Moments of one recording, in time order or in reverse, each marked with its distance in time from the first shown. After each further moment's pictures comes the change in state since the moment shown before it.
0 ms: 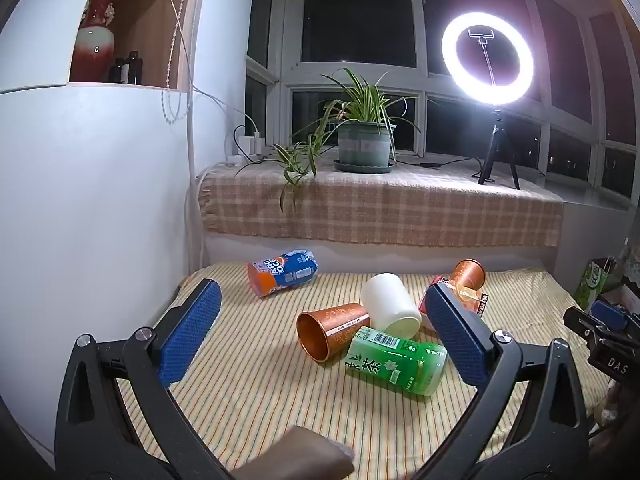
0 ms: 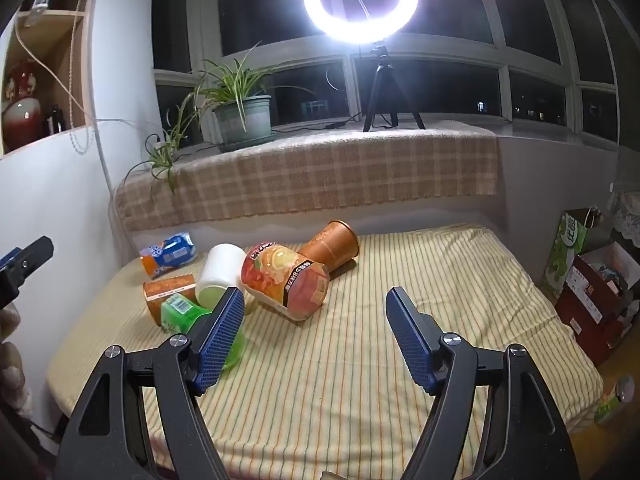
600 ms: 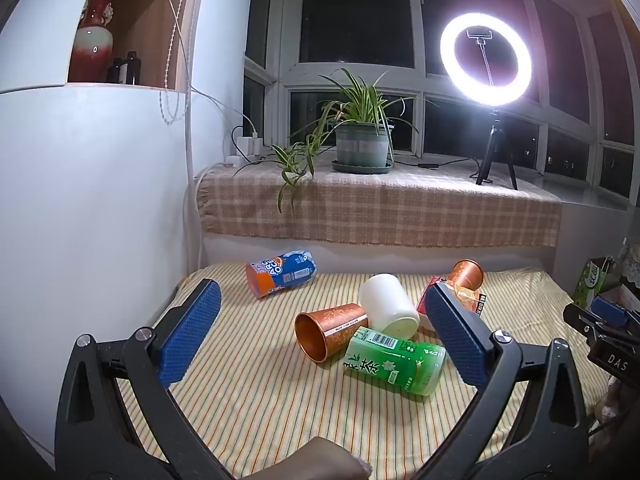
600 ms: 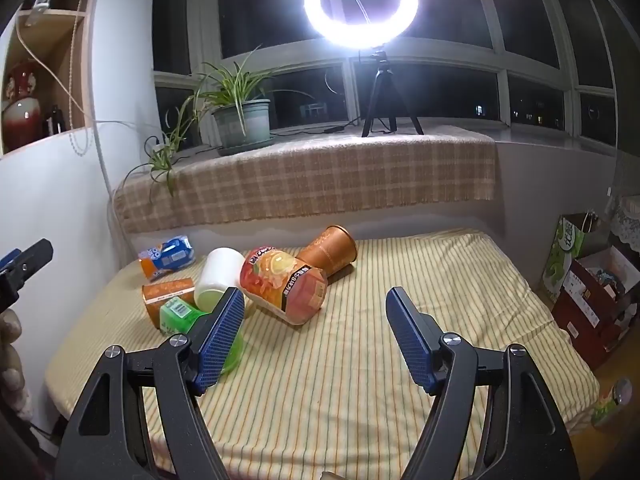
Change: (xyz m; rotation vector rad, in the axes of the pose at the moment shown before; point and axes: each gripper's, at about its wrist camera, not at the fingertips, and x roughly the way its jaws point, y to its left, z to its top) left arm 0.000 0.000 0.000 -0.003 -0.001 -0.001; right arm -0.002 -0.001 0.004 -0.002 -0.006 0.001
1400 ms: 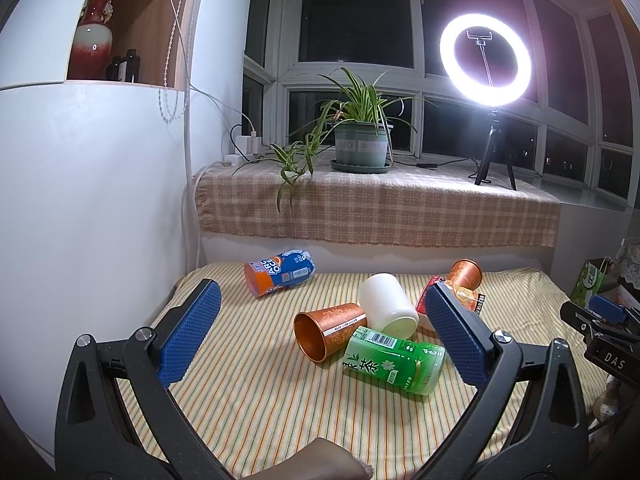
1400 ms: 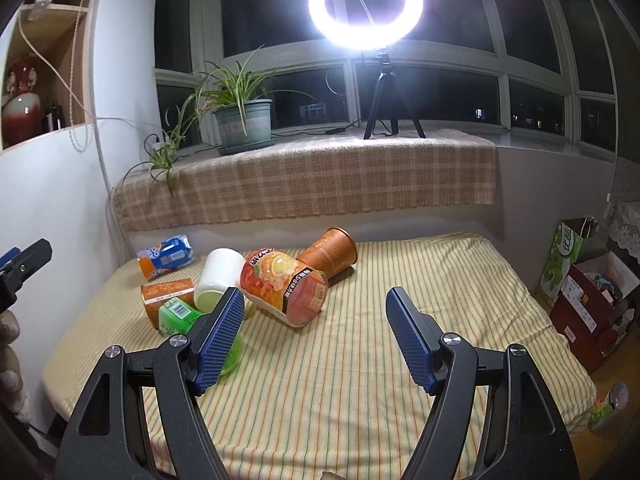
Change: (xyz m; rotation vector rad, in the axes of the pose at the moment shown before) left arm 0.000 0.000 0.000 -0.003 0.000 -0.001; right arm 0.001 0.004 -0.001 -0.013 -0.004 -0.010
